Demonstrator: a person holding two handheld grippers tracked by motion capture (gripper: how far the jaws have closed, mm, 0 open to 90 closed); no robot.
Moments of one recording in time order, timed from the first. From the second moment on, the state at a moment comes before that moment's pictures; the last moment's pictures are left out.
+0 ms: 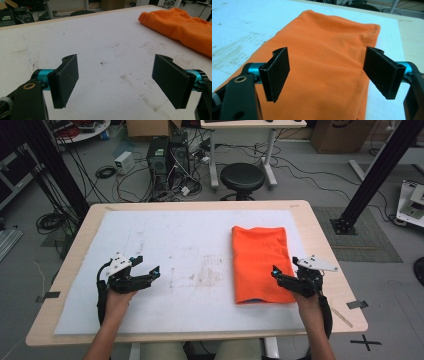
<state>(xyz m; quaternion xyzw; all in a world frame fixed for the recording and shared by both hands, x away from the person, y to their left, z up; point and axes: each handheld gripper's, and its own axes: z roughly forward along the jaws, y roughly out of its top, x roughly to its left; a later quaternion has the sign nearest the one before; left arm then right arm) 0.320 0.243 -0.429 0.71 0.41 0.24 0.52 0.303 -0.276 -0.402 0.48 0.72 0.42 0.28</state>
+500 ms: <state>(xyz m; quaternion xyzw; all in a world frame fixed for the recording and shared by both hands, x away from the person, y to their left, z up) 0.316 0.244 -0.431 0.71 0.41 0.24 0.52 0.294 -0.277 -0.403 0.47 0.72 0.43 0.29</state>
